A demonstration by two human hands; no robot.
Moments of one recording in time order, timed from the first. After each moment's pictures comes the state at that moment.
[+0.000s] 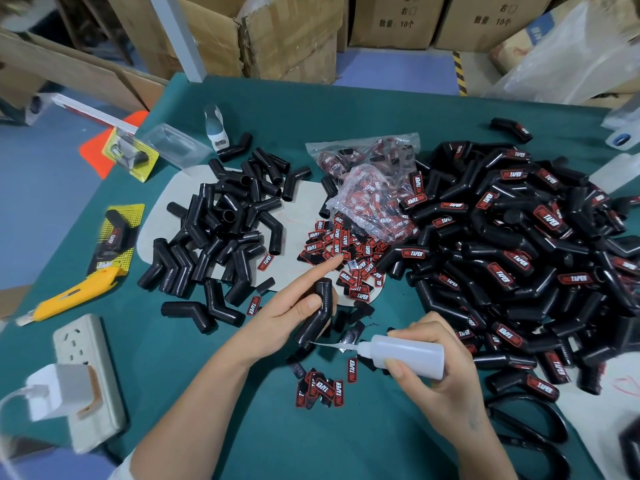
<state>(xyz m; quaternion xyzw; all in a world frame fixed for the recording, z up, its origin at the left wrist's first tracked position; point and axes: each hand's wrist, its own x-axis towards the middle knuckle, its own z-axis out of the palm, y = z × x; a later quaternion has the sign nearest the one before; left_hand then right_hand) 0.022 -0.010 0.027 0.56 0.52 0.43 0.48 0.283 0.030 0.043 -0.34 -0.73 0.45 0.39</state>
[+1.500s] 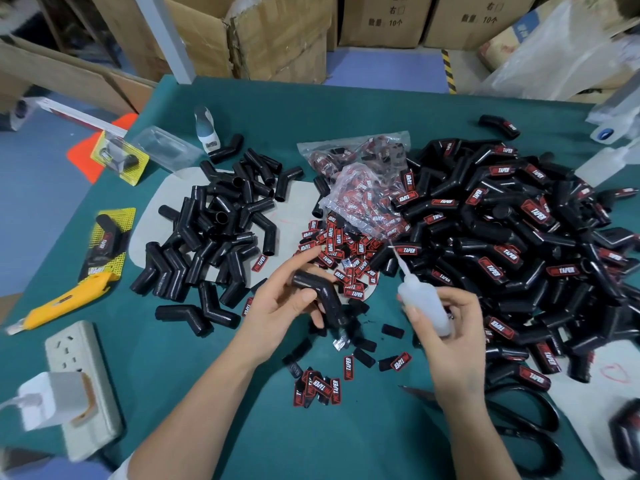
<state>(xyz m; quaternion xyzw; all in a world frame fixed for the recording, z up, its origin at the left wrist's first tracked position) 0.031 -0.006 0.013 0.42 0.44 0.62 0.50 0.279 0.048 0.027 -0.49 -0.54 0.49 0.48</state>
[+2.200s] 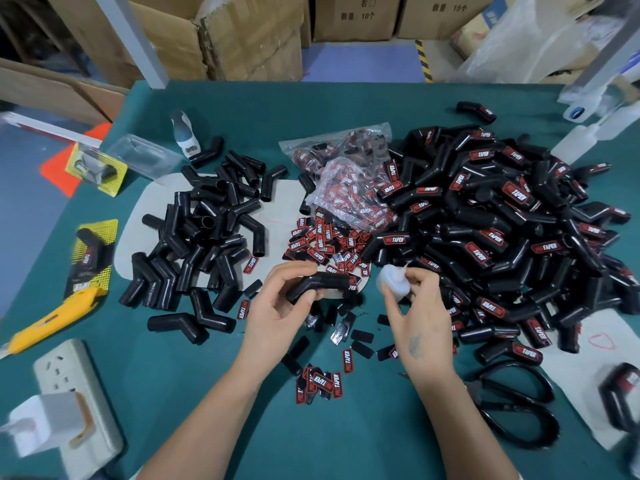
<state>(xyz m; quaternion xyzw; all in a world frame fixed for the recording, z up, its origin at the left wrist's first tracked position) 0.046 -0.014 0.012 0.43 0.56 0.59 0.39 0.254 0.049 0.013 -0.60 -0.67 0.30 0.32</state>
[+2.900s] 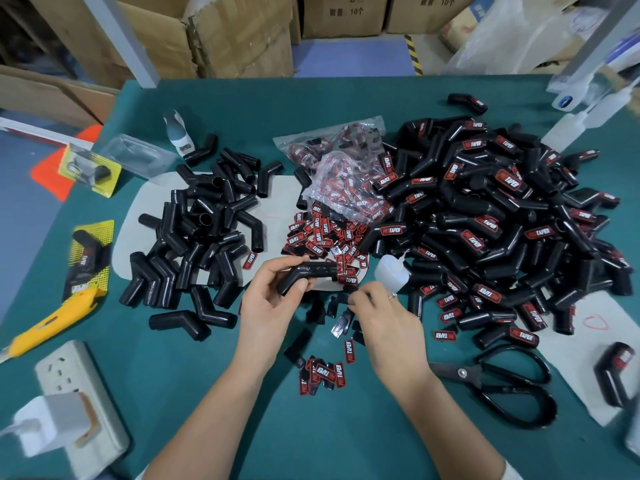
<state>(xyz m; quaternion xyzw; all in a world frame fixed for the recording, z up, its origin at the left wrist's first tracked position) 0.043 -0.016 0.012 0.38 0.55 0.63 0.39 0.233 0.024 0.005 -0.49 -0.86 0.05 0.12</state>
